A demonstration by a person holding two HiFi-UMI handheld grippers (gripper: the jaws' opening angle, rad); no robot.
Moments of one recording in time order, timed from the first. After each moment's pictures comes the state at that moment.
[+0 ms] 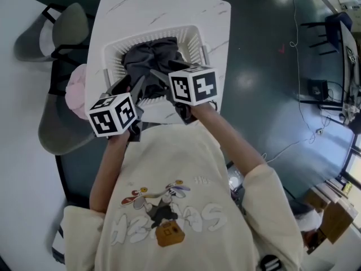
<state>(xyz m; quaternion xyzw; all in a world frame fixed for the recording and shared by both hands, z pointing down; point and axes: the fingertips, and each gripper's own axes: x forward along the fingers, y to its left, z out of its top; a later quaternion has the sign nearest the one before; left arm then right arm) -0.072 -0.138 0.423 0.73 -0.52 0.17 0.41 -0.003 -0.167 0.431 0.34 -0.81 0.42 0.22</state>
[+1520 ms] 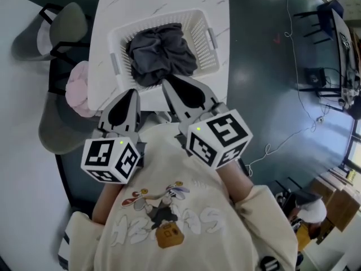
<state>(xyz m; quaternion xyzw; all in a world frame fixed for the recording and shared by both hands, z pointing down) -0.101 -0.035 0.323 0.80 -0.51 0.10 0.31 -0.026 -0.054 0.301 0.41 -0.86 0.29 0.07</state>
